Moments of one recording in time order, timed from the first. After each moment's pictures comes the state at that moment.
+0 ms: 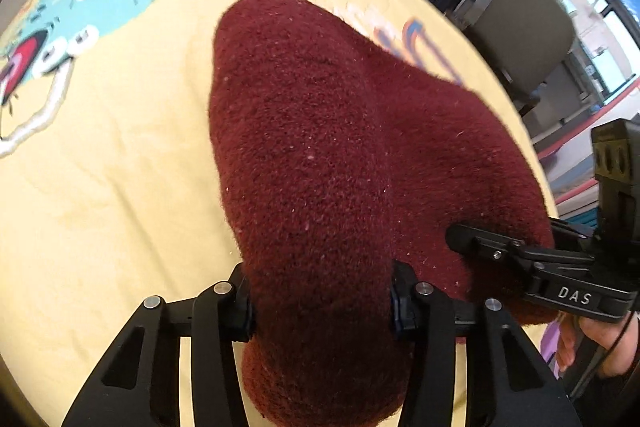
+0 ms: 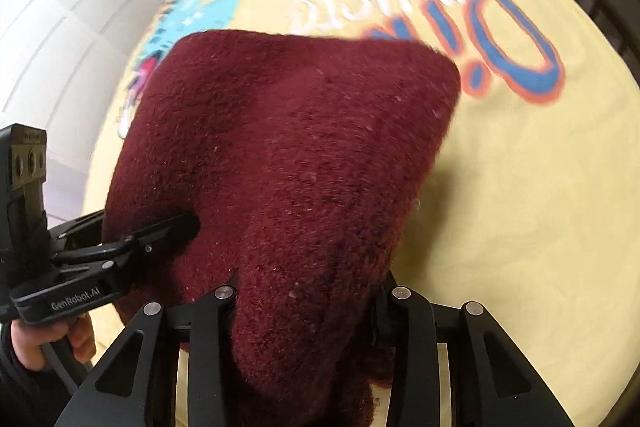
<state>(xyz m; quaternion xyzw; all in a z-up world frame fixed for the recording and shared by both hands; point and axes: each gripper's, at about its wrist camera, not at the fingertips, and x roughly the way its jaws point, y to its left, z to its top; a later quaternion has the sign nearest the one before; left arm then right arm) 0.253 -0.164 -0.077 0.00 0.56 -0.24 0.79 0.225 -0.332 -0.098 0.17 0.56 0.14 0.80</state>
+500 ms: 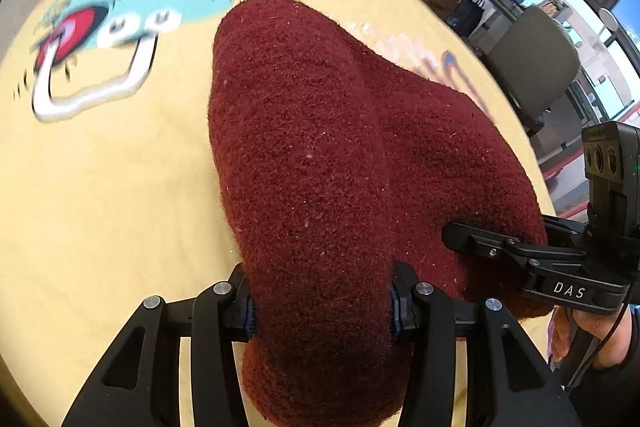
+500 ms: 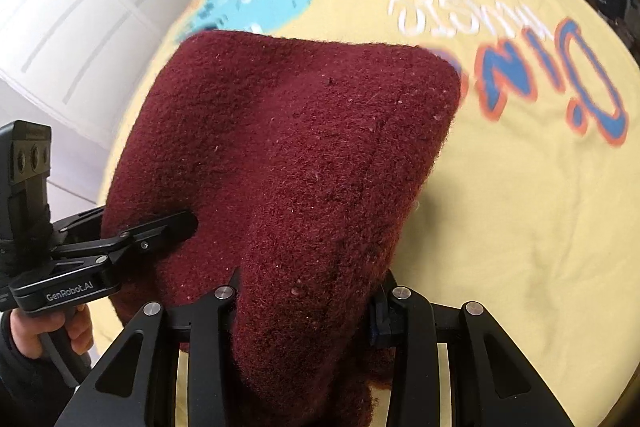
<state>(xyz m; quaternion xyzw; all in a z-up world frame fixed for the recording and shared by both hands) 0.225 -0.023 -0.078 -0.04 0.56 -0.22 0.80 0.241 -0.204 -0.100 0.13 0.56 0.17 0.80</state>
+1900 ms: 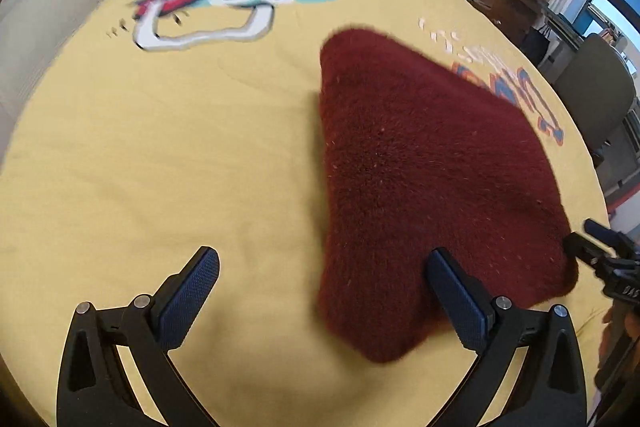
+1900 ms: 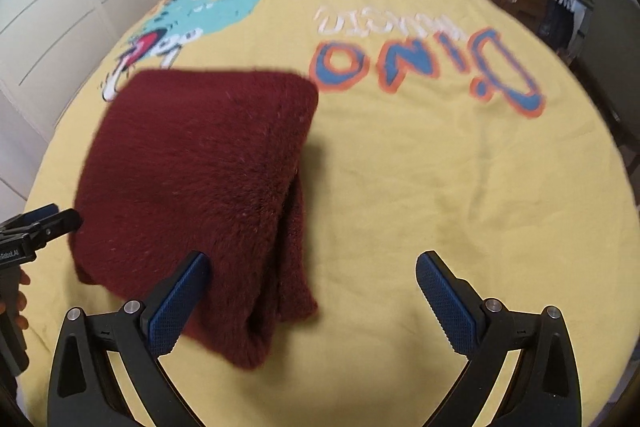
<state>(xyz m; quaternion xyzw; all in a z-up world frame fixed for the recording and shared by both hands) 0.148 0.016 -0.090 -0.03 0.51 -0.08 0.85 0.150 -0.259 -0.114 0.05 0.49 0.07 0.87</state>
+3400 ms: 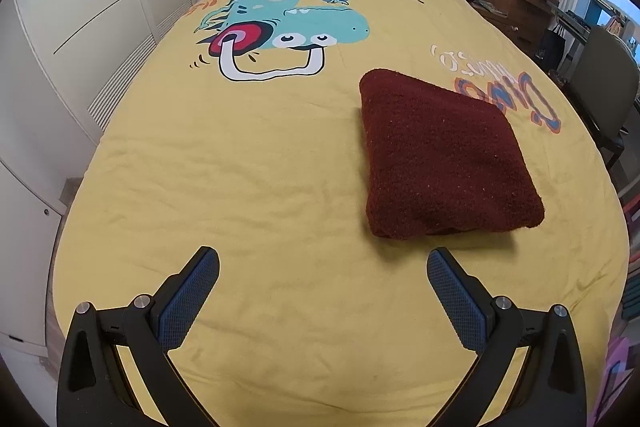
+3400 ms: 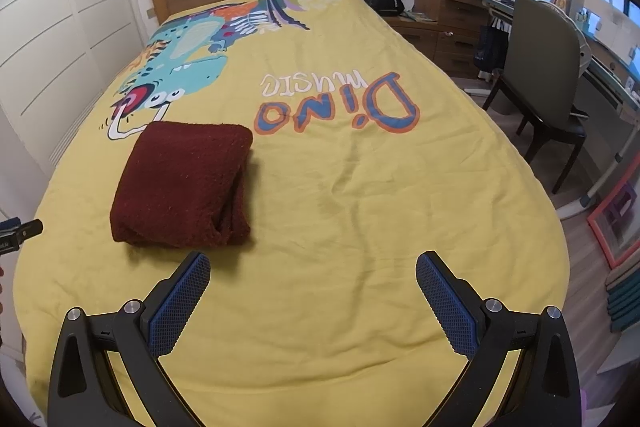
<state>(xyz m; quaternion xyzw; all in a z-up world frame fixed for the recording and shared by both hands) 0.033 0.037 -0.002 0.02 0.48 -0.02 0.87 -0.007 -0.337 -0.002 0.05 0.43 0.00 0.90</state>
